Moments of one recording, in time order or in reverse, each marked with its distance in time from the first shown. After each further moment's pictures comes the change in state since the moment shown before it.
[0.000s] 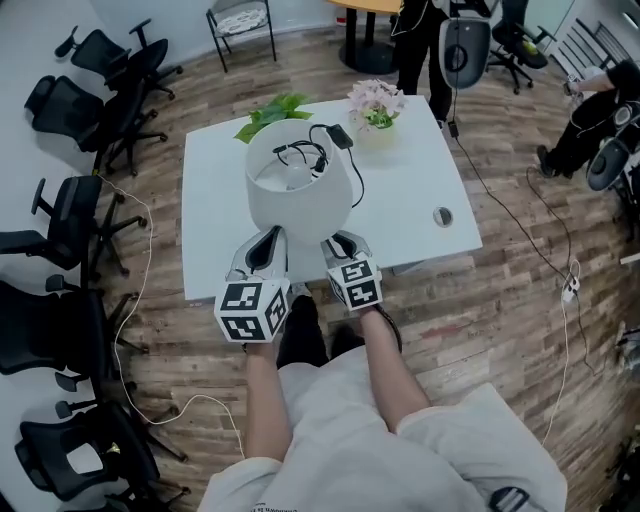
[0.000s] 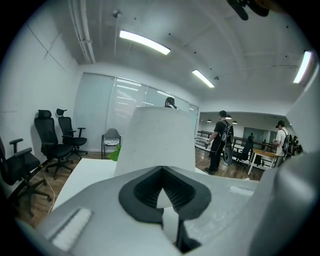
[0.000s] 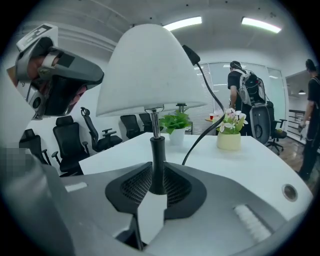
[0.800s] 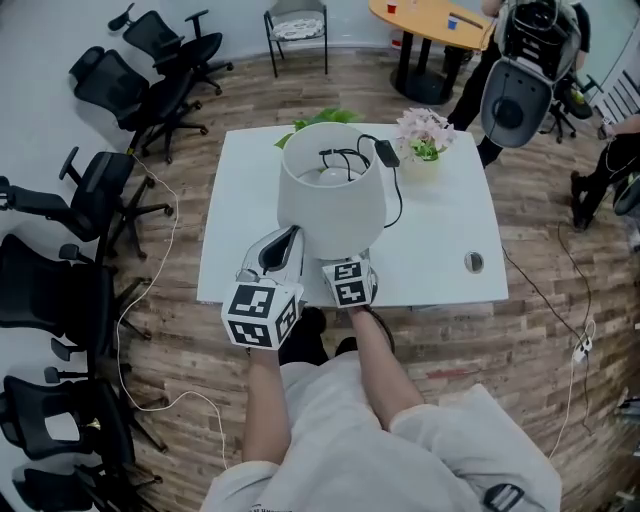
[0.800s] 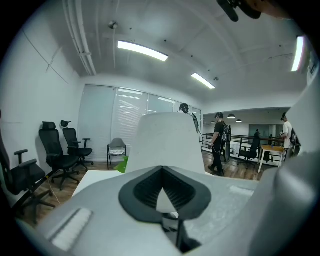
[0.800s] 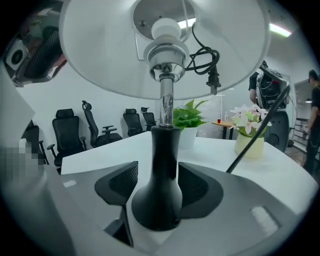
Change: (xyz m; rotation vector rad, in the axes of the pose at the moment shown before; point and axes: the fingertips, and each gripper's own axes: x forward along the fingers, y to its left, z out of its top) left arm 0.015 0.029 0.022 0.060 -0.080 0.075; right arm 0.100 0.013 0.010 -0.080 -0.015 0.029
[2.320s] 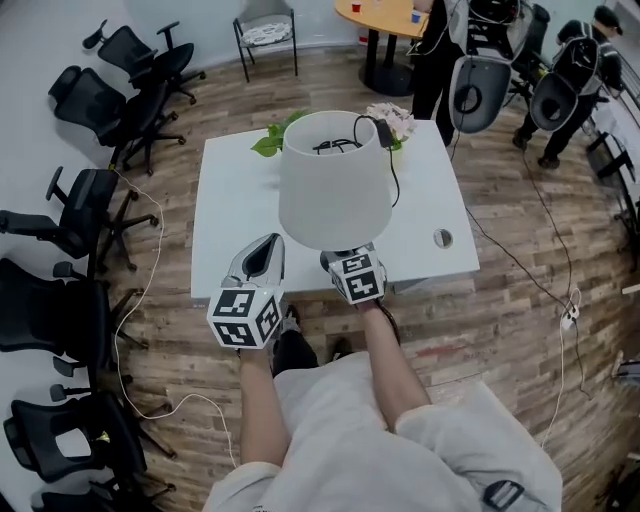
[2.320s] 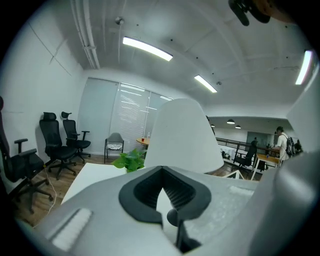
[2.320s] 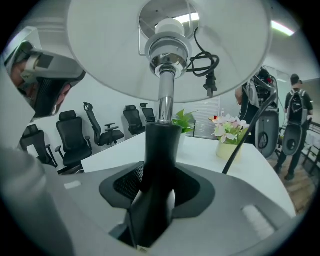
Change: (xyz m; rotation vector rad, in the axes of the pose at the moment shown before) left arm -0.044 -0.020 0.015 -0.079 0.030 -0.031; right arm -0.100 -0.020 0.032 0.018 0.089 -0.005
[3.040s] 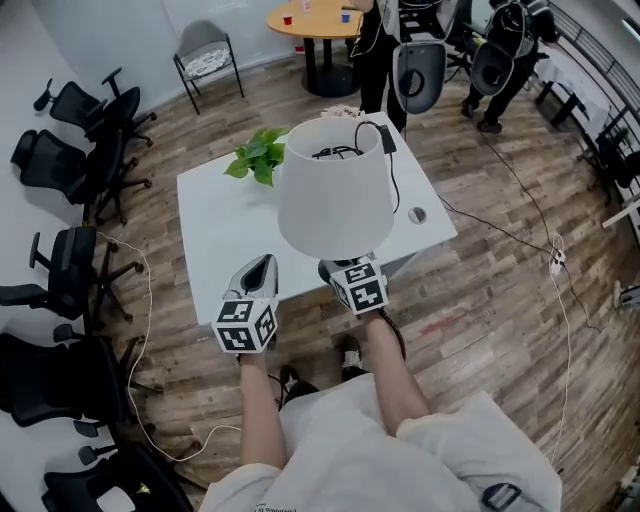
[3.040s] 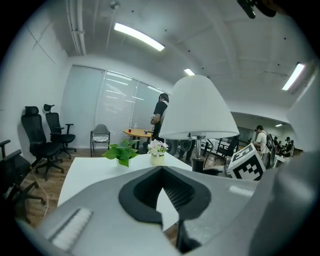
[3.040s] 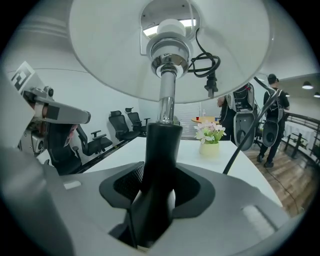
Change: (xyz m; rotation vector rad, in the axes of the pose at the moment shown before) left arm -0.015 0.004 -0.025 0.034 0.117 -0.179; right arm -0.074 0.014 0.015 0.128 -0.023 -0.165
